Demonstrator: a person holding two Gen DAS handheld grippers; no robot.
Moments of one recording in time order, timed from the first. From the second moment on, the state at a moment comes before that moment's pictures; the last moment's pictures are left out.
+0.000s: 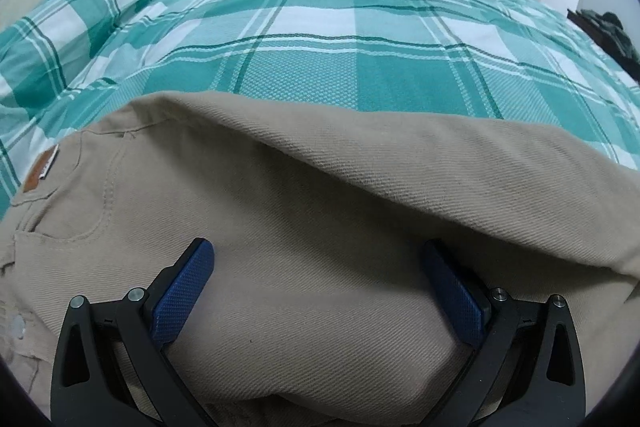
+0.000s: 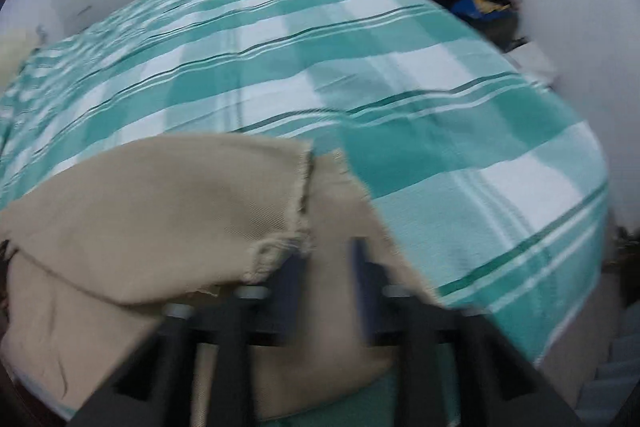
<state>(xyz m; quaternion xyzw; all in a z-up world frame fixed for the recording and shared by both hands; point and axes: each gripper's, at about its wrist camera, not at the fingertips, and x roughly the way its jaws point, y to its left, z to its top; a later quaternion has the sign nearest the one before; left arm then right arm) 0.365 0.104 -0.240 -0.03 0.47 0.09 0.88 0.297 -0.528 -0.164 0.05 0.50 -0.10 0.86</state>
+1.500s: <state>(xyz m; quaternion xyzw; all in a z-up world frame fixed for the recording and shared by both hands) 0.158 0.083 -0.208 0.04 0.51 0.07 0.85 0.227 -0.342 -0.193 0.00 0.48 0.12 0.87</state>
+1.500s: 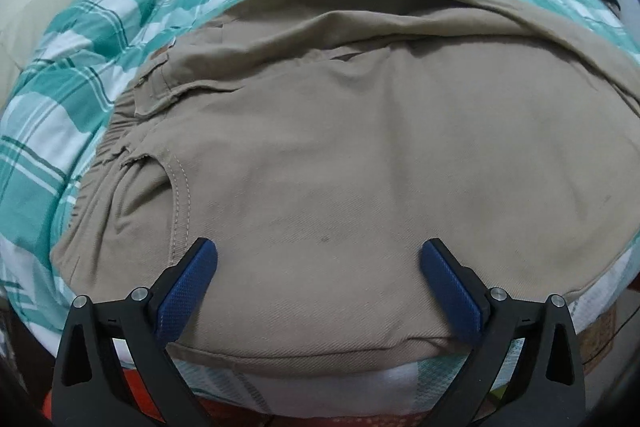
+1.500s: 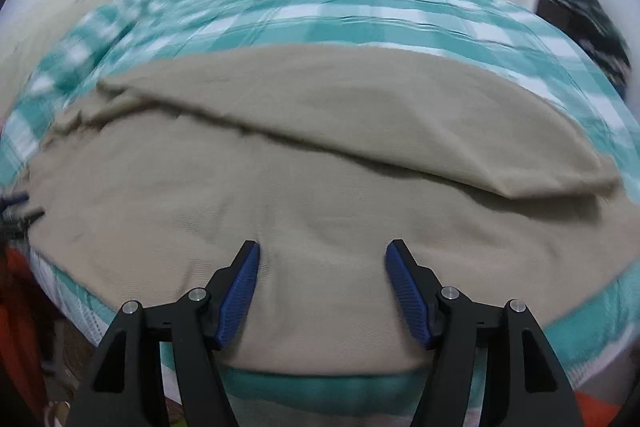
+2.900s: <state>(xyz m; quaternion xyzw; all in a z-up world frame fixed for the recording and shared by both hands) 0.354 0.167 -0.162 -0.42 0.48 -0.06 0.77 0.223 -0.438 0.045 0.25 0.28 0.17 0.91</state>
